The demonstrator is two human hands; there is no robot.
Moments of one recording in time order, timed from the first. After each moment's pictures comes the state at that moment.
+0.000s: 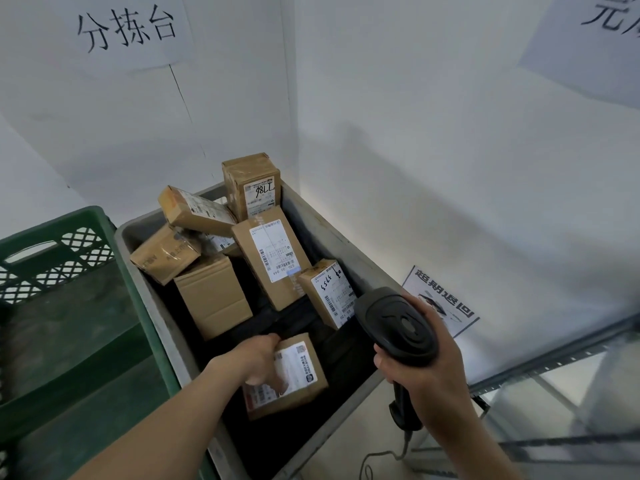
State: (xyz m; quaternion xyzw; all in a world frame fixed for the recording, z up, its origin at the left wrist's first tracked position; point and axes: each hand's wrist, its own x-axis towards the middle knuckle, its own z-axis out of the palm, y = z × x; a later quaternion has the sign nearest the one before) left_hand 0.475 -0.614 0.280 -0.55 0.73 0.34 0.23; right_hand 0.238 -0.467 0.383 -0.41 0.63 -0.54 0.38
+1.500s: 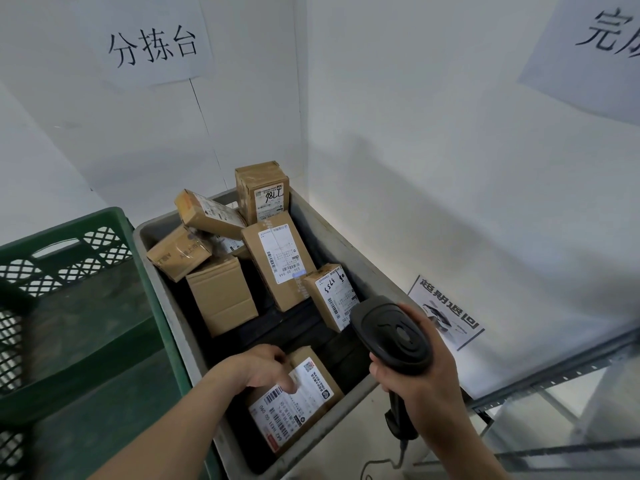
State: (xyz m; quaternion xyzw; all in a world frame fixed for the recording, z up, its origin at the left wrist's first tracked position) left_hand 0.477 -0.586 0.298 -0.60 0.59 0.52 0.15; right_hand 0.240 -0.454 0.383 -0.43 0.62 -0.53 0.39
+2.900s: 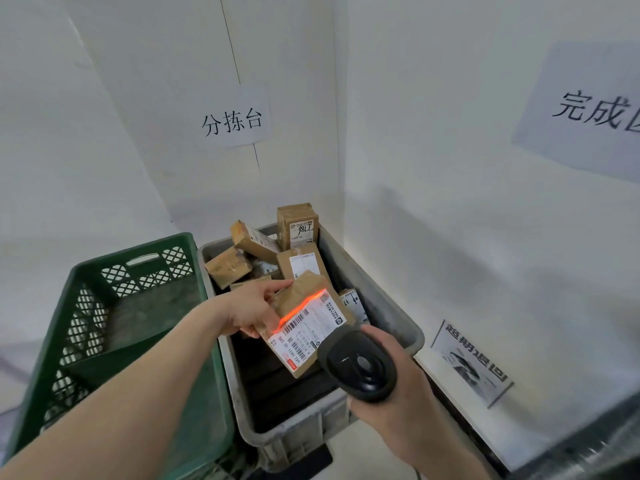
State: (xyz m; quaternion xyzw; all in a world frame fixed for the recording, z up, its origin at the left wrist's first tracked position) left_hand 0.497 -0.561 0.451 -0.58 0.57 0.57 -0.10; right_hand 0.233 -0.400 0.419 -0.66 0.53 -0.42 0.34
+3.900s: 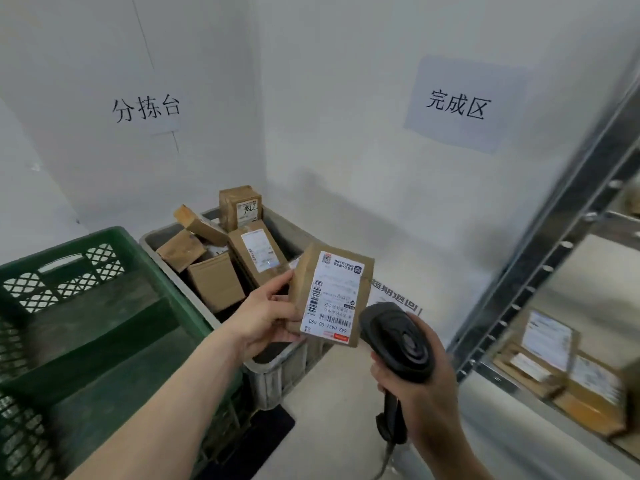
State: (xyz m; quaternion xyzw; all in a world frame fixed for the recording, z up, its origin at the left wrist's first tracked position) left_hand 0.491 -0.424 0.439 -0.38 0.48 0.75 -0.26; right_hand 0.314 -0.240 0.424 -0.35 0.63 -0.64 0.28
